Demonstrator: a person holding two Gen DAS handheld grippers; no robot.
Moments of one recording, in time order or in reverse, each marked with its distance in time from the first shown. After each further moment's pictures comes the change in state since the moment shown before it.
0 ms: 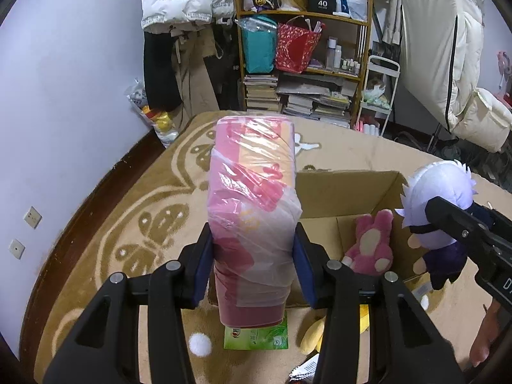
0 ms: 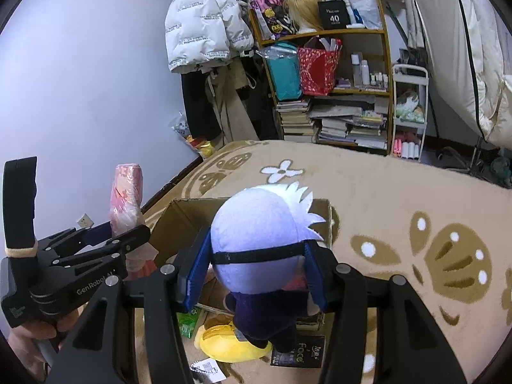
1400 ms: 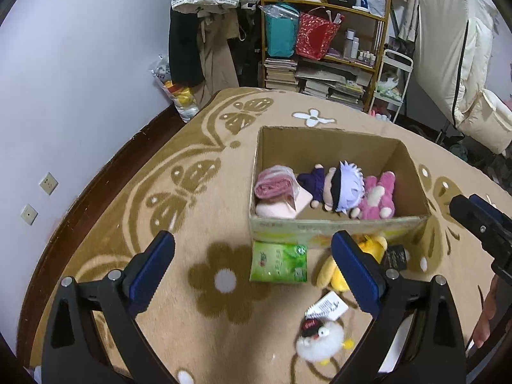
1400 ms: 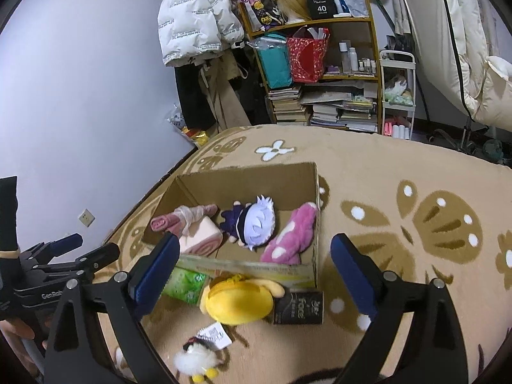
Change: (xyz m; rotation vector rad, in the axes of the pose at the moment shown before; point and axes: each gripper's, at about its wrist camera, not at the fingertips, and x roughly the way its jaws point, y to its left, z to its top) left arm -0.065 0.027 -0.055 -0.065 0.064 0.051; right arm -0.029 0.000 -0.032 0.050 0.044 -0.022
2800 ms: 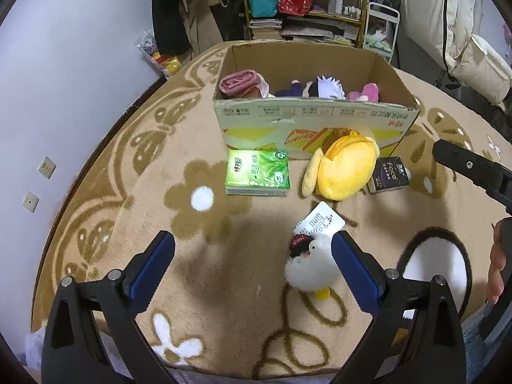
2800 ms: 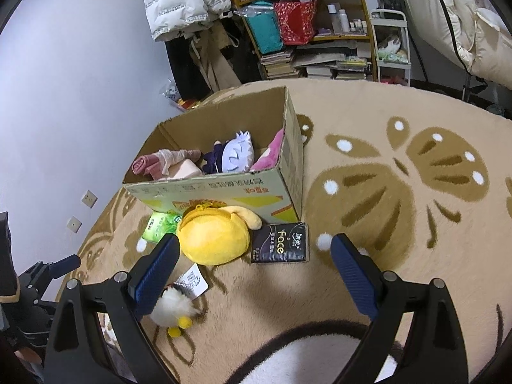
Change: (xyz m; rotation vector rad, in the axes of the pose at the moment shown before) left arm 0.009 -0.034 -0.088 0.087 0.145 0.016; right arm 0.003 -0.043 -0.066 0.059 0.122 0.028
